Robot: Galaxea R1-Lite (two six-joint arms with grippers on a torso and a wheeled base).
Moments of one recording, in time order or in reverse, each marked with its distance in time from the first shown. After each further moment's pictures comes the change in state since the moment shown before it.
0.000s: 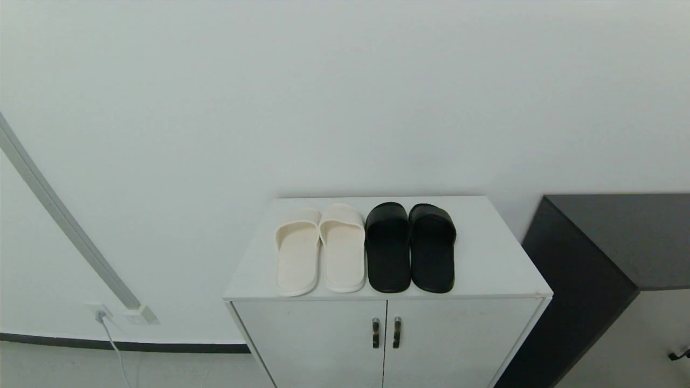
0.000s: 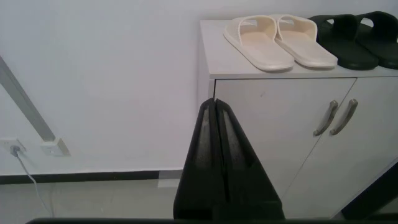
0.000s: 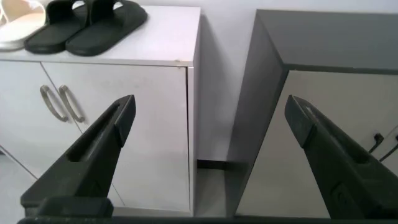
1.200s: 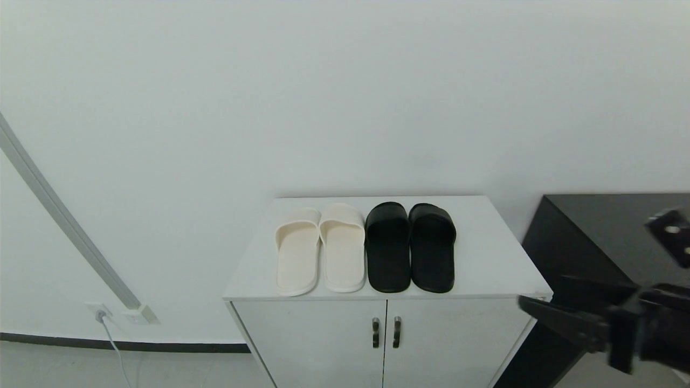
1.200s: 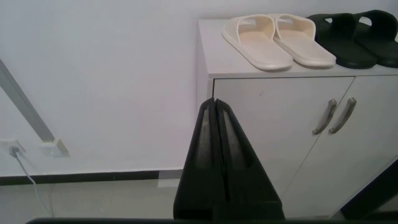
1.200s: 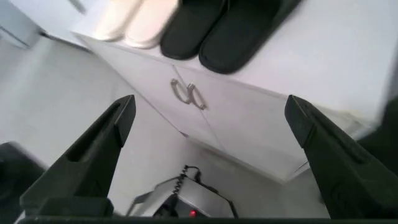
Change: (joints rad) left arm 0.000 0.000 0.000 0.001 -0.008 0.004; right arm 0.665 1.193 -0.498 -0.362 -0.161 0.279
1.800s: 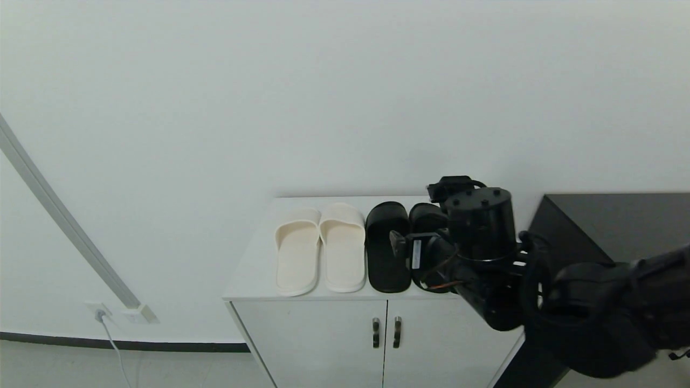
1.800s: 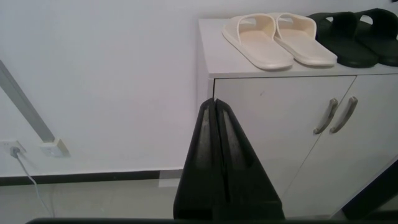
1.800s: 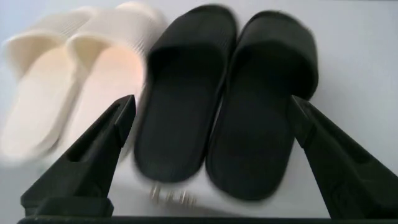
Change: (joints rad) left arm 0.000 0.000 -0.001 0.001 -0.001 0.006; right arm 0.168 0.687 -0.515 -0.224 -0.515 0.056
